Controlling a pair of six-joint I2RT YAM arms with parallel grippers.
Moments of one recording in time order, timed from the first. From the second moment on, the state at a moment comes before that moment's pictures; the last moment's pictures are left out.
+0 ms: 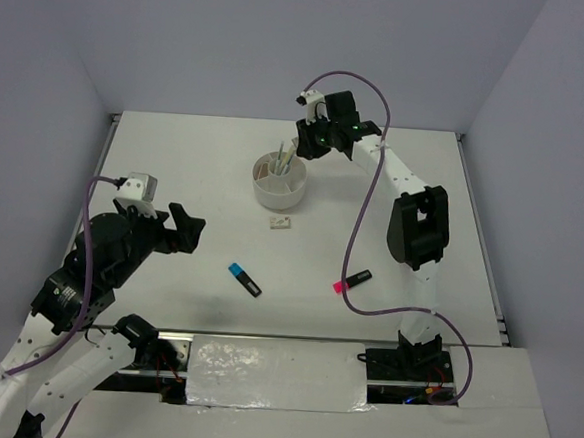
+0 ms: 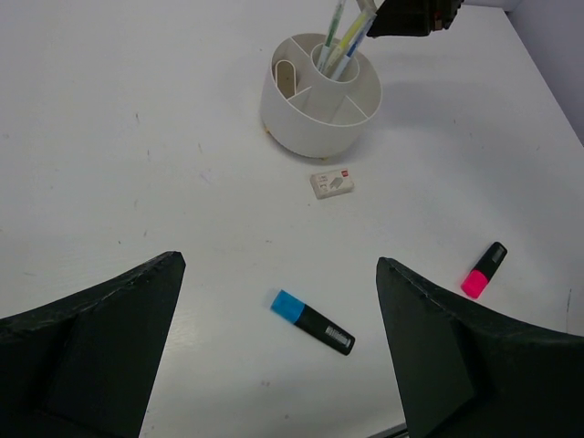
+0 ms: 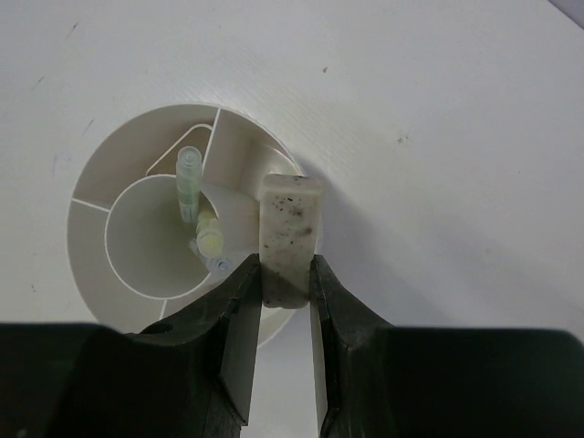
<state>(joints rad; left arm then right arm) -0.49 0.53 0.88 -0.61 -0.18 -0.34 0.39 2.16 1.97 -0.49 -0.34 -0.16</state>
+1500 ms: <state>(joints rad) -0.49 0.51 0.87 -0.60 -0.15 -0.34 0.39 2.22 1.98 -0.47 -0.42 -0.11</state>
